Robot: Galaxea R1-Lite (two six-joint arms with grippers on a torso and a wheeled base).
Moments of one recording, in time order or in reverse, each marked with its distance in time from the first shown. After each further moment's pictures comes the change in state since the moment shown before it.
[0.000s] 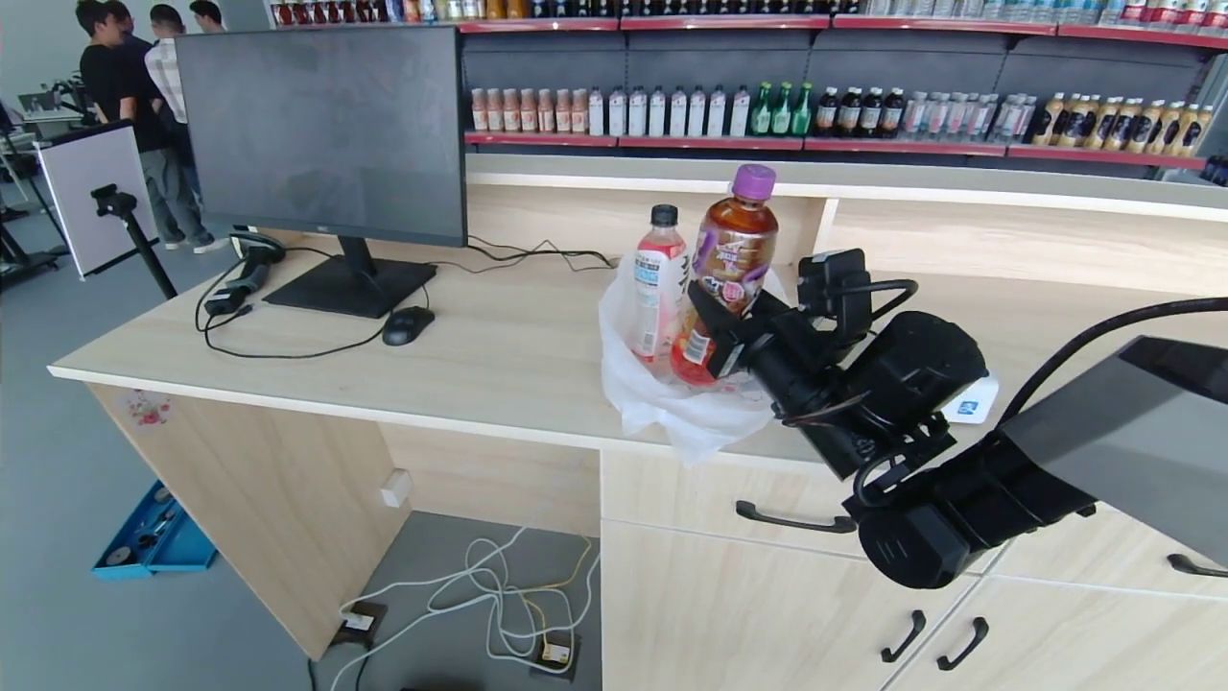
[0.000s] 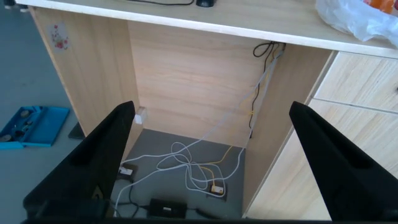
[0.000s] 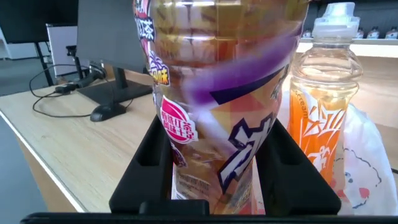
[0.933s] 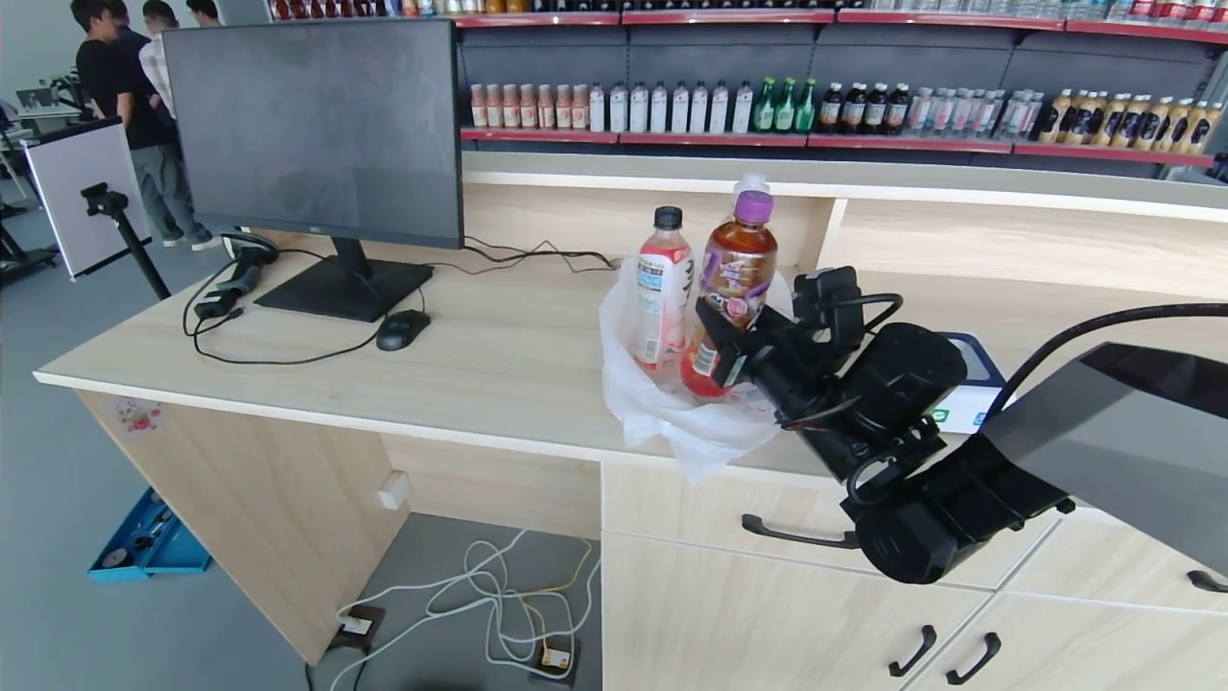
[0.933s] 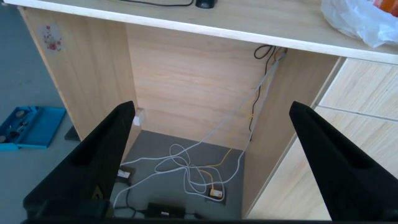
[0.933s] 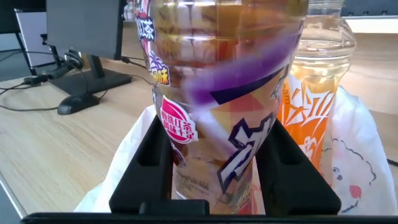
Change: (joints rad) left arm 0.001 0.000 0.000 0.000 0.000 -0.009; right arm -0.041 0.041 -0.005 0.006 -0.002 -0.007
